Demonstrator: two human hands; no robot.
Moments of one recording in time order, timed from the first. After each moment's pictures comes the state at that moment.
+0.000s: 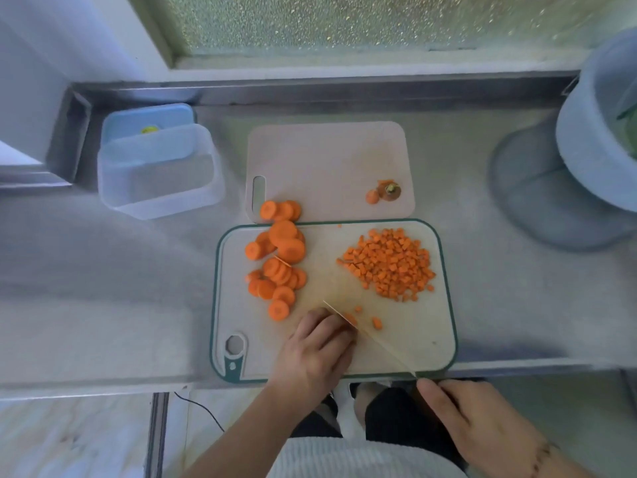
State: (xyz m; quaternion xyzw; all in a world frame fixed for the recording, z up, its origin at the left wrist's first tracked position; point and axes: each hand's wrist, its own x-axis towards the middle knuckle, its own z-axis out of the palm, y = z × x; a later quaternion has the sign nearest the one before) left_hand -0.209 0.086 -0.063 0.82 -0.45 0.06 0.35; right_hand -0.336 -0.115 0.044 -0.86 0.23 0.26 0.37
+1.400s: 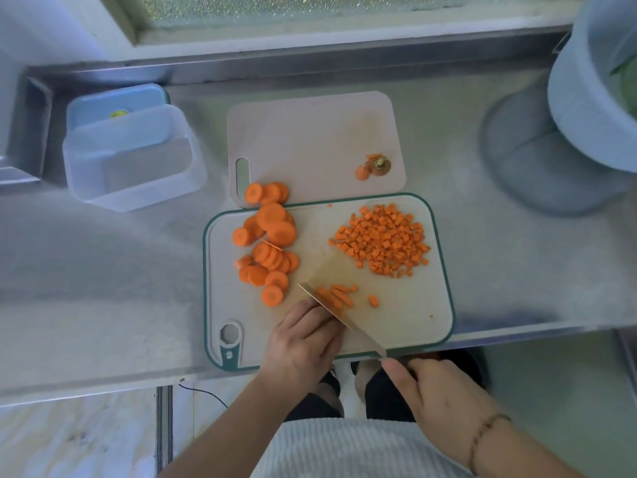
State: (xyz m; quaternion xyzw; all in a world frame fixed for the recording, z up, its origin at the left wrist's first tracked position) left_hand -0.208 0.097 -0.066 0.80 -0.45 0.06 0.38; right_hand -0.327 -0.077 0.042 -0.86 0.26 0.31 0.31
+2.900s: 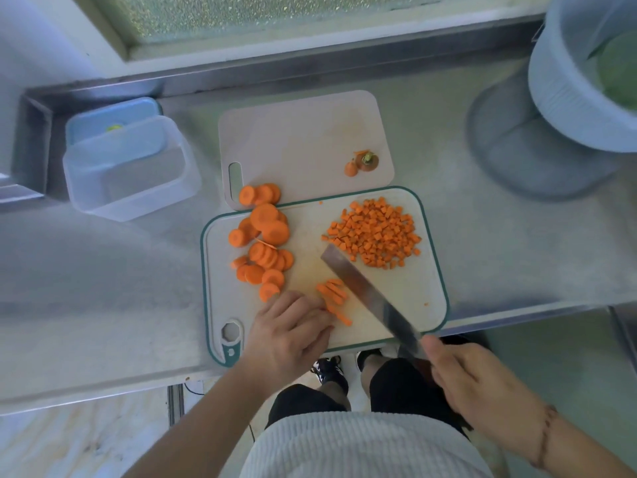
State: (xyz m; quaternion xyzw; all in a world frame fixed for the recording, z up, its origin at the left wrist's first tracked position) left_hand -0.185 0.111 -0.044 0.78 -0.53 0.05 0.32; right_hand -0.349 -0.096 0.054 -0.80 0.31 0.19 0.48
